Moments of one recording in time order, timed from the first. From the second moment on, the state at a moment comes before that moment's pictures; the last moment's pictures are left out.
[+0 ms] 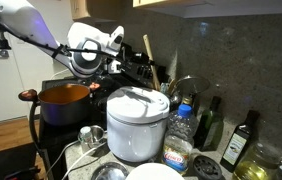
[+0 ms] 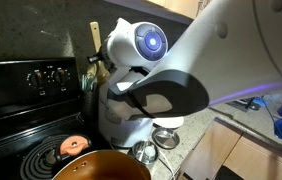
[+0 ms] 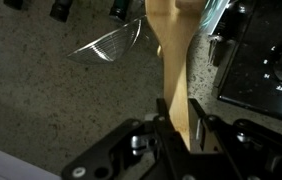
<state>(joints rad) -1.61 -0.70 1.67 -2.24 0.13 3.45 0.28</state>
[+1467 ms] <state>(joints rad) -2.10 -0.47 2.09 -2.05 -0.04 3.45 0.28</state>
